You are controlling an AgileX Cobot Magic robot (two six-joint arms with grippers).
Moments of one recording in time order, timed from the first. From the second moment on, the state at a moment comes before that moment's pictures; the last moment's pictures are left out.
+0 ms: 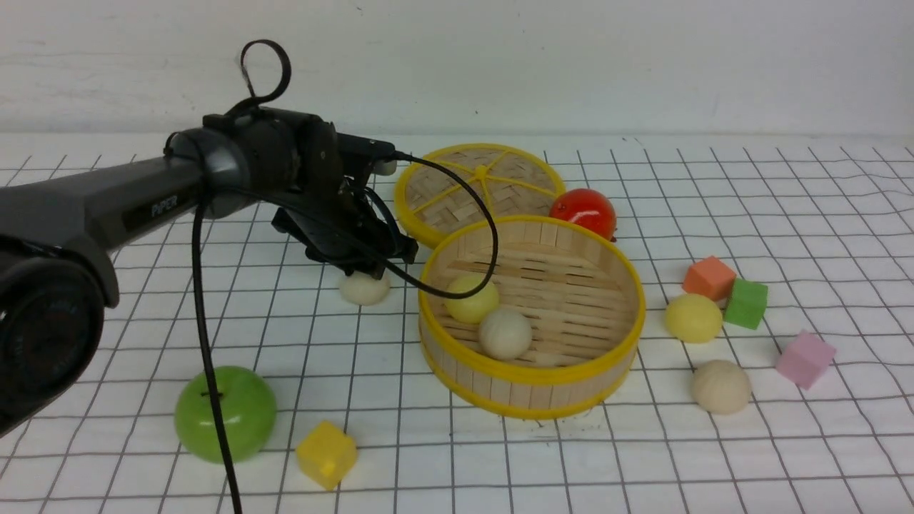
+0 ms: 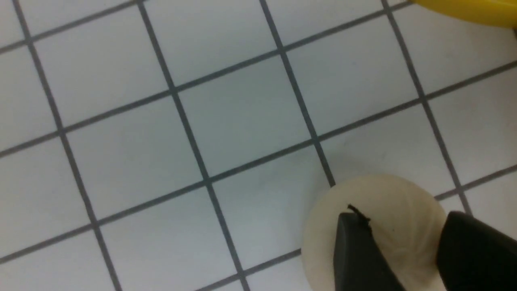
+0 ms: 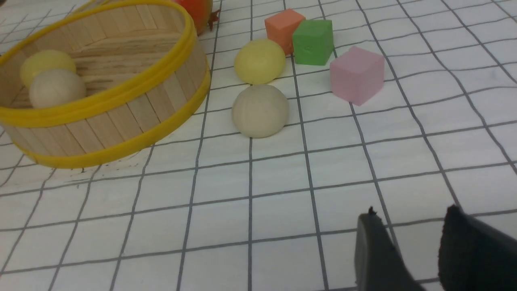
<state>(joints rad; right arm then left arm) 0.05 -0.01 0.01 0.07 0.41 0.13 -0.31 2.22 -1.80 -0.03 0.68 0.03</state>
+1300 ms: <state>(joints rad) 0.05 -0.01 0.01 0.07 0.41 0.13 -0.52 2.23 -1.81 -0.13 0.38 0.13</state>
